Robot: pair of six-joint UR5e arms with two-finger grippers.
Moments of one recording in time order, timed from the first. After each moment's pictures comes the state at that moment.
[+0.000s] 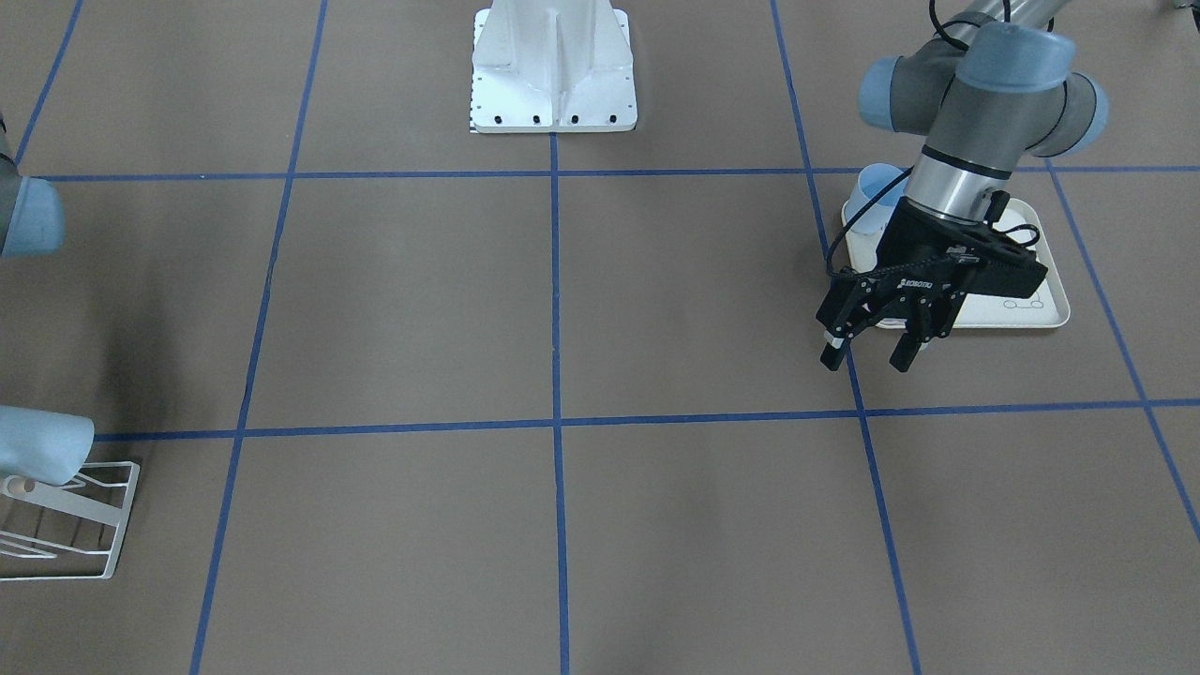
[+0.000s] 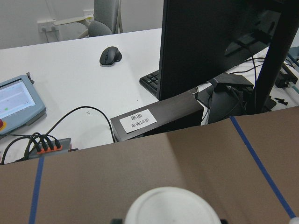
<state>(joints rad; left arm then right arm) -0.85 -1.87 -1.76 -2.24 -1.72 -1.27 1.14 -1.28 1.43 -0.81 1.62 1.02</state>
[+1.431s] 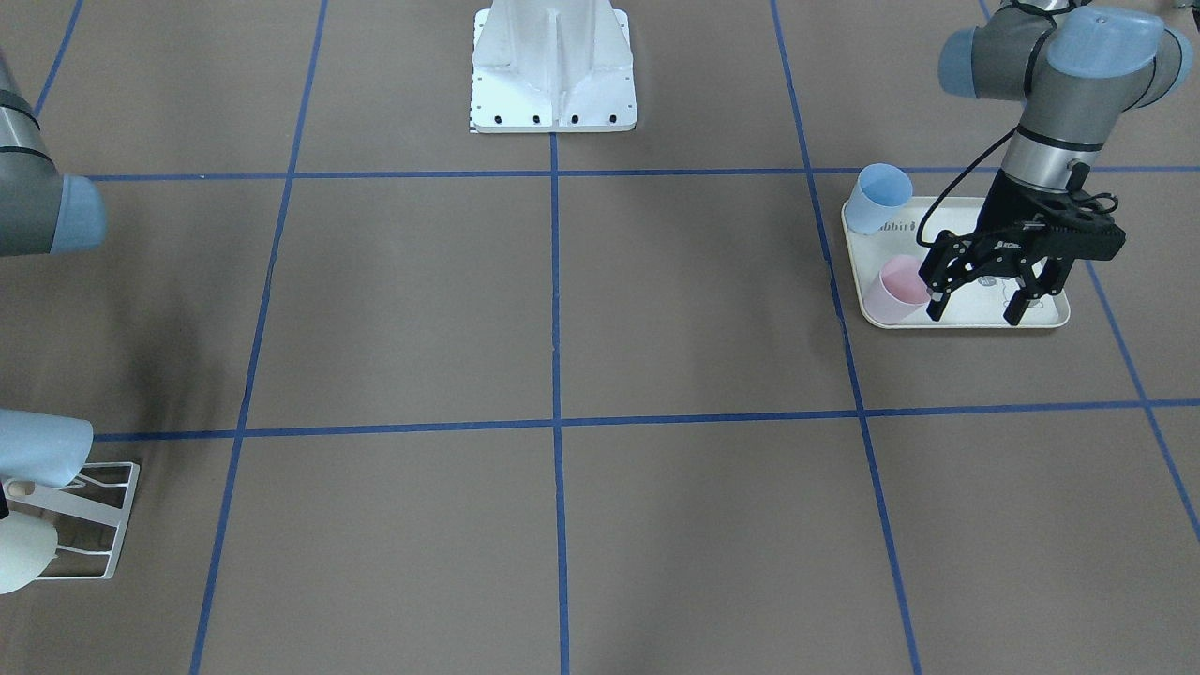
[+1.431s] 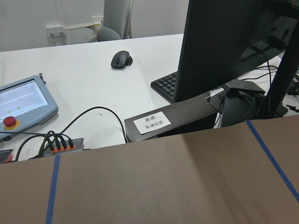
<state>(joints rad) -0.88 -1.56 -1.87 -2.23 -1.77 -0.91 1.09 -1.27 1.44 -0.80 1.54 1.03</state>
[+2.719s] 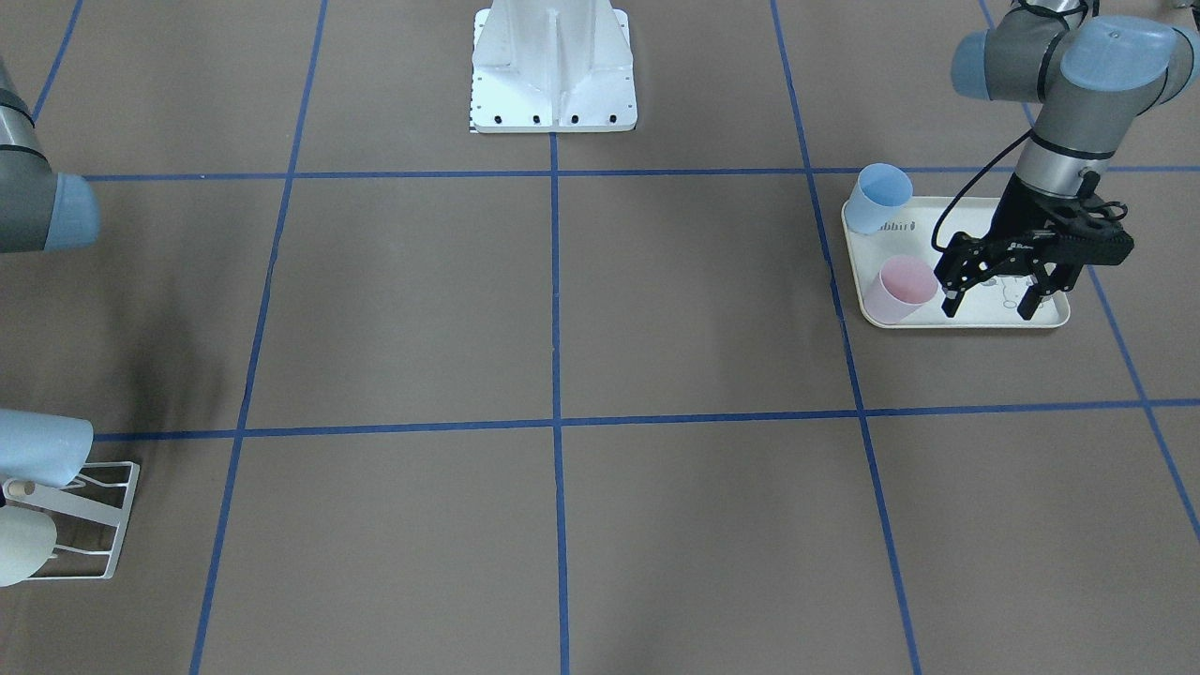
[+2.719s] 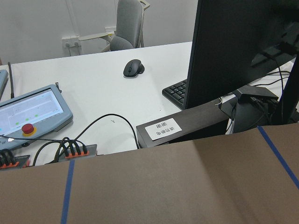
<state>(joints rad) -0.93 -1.54 -1.83 -2.17 -1.84 -0.84 1.09 -1.29 1.44 -0.72 1.55 1.03</state>
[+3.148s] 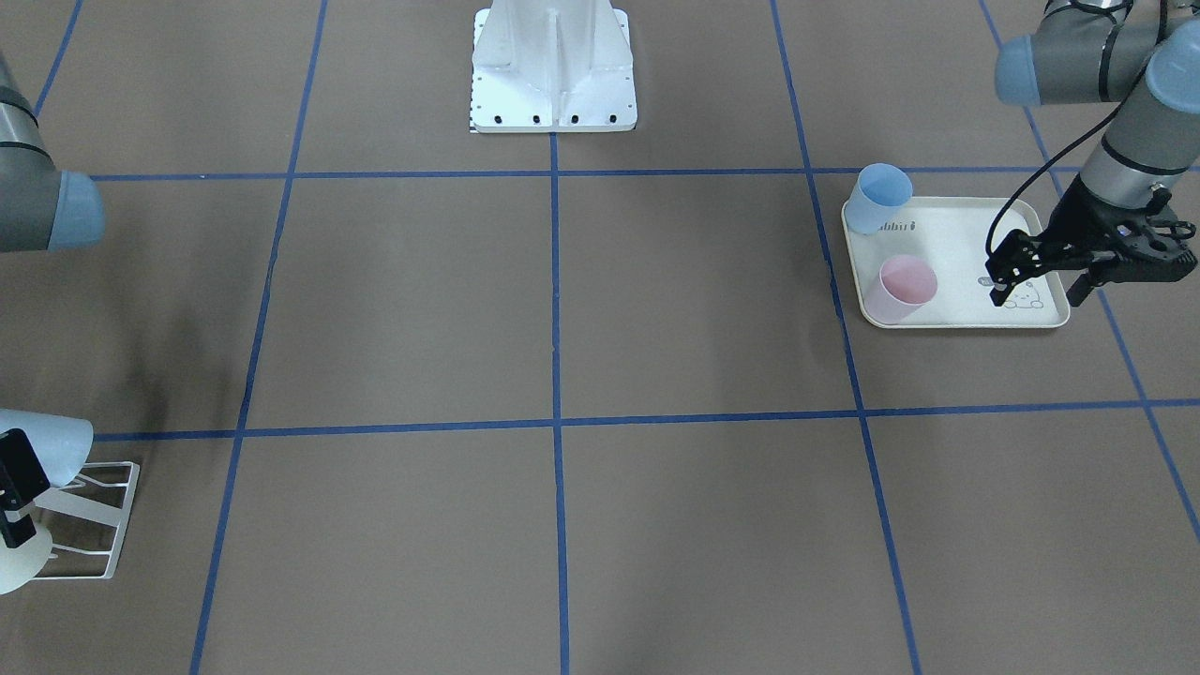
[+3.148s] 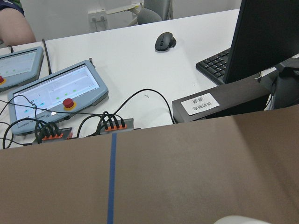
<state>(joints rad) -1.05 -1.56 -1.83 -1.95 -2.11 -0.72 1.10 -1.27 1.47 -0.74 1.73 1.03</state>
